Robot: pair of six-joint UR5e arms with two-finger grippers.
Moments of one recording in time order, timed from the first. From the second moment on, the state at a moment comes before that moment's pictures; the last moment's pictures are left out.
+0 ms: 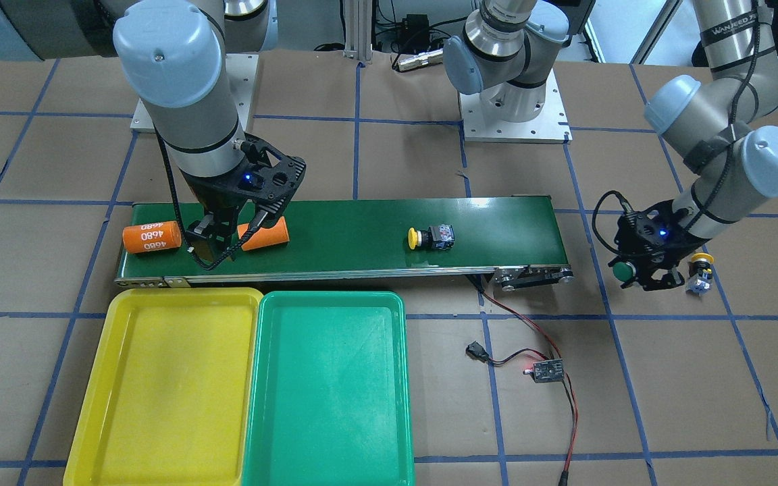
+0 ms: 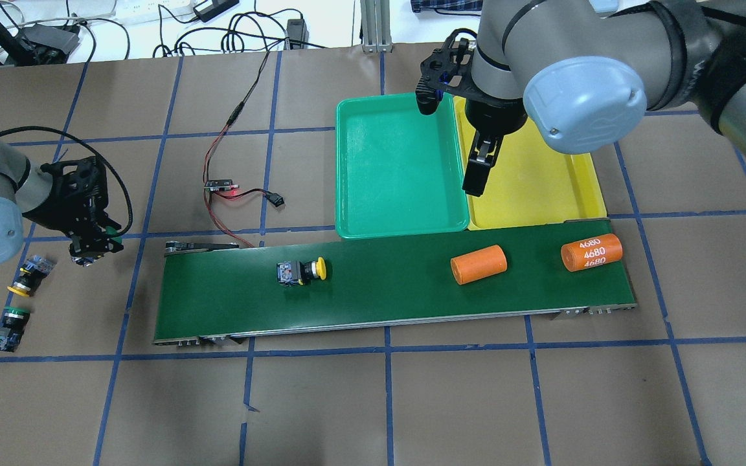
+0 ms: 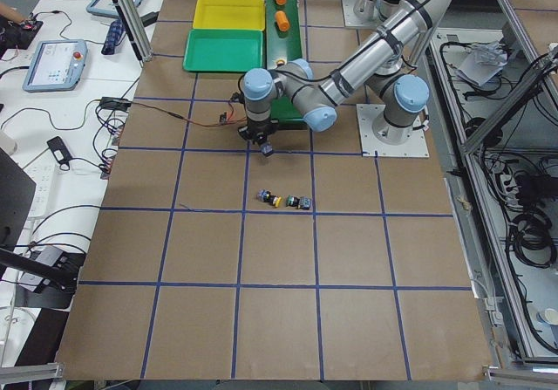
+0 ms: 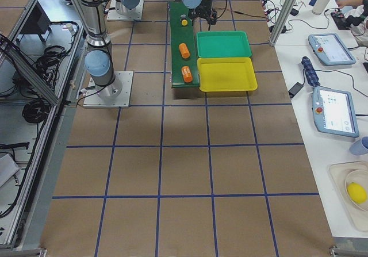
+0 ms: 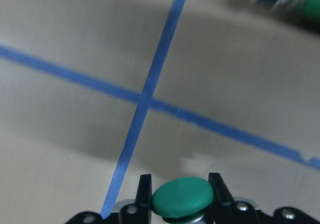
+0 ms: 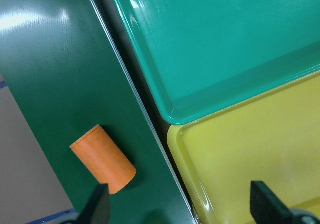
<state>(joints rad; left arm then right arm) -1.12 -1.74 -1.98 -1.05 1.46 1.74 1.75 -1.39 1.58 -1.72 -1.57 -0.99</state>
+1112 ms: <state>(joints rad) -1.49 -1.60 -2.12 -1.06 1.46 1.53 1.88 -1.32 1.63 -1.70 -1.62 -1.20</state>
